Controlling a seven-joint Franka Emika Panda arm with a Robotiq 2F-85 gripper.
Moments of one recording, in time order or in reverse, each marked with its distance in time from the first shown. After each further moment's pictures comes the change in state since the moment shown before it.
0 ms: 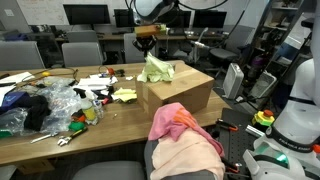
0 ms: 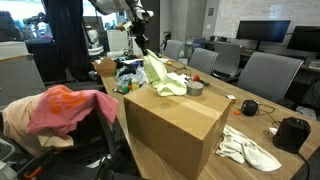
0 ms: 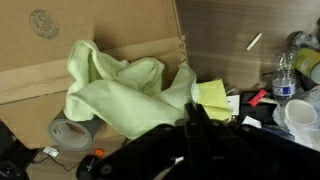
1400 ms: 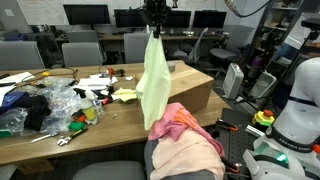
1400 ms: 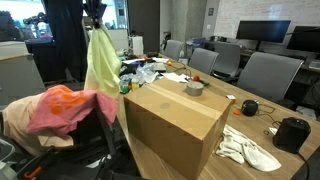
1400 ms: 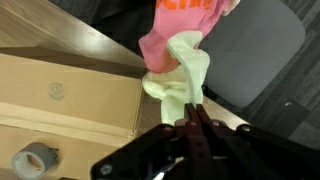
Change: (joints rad) arm 0.018 -0.389 0.204 -0.084 0.164 -0.501 -0.296
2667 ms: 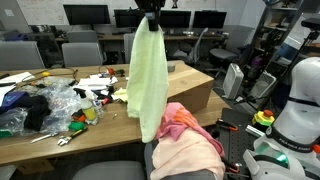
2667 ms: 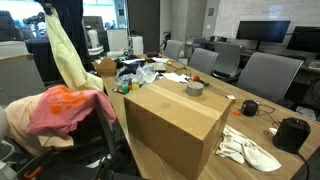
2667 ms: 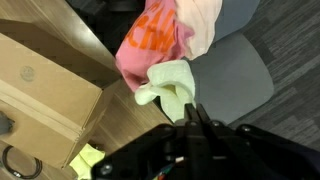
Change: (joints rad) arm 0.113 -0.048 0.225 0.081 -0.040 -0.148 0.012
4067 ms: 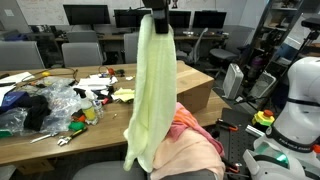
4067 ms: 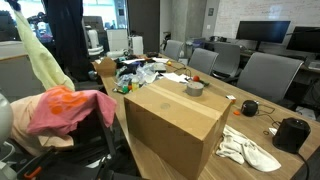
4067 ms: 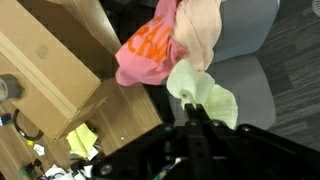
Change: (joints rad) arm 0.145 0.033 0.118 0.068 -0.143 -0.109 0.031
